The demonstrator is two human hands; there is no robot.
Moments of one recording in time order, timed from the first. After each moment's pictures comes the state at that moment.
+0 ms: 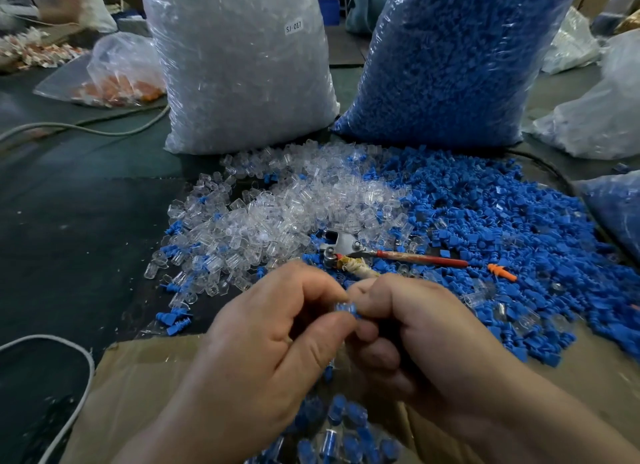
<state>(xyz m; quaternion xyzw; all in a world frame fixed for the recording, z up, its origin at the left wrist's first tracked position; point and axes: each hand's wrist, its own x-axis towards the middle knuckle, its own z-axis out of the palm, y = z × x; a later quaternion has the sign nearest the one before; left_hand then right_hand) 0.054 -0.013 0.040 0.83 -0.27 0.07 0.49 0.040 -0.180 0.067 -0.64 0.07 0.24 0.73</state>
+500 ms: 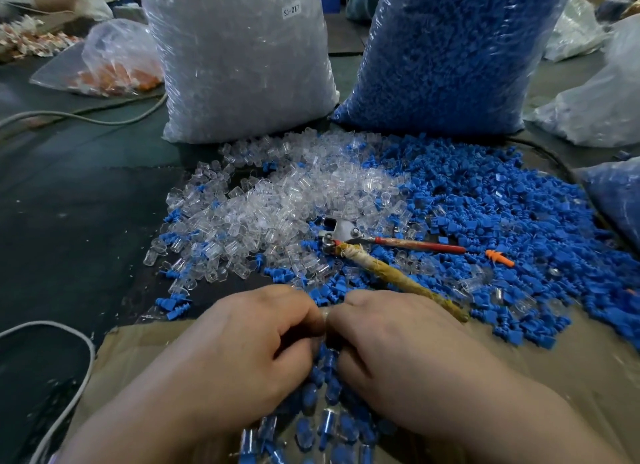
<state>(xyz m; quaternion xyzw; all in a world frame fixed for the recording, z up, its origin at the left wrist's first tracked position) 0.064 0.007 0.033 0.91 -0.28 -0.07 0.29 0.038 -0.182 0.053 -0.96 -0.23 0.10 0.14</state>
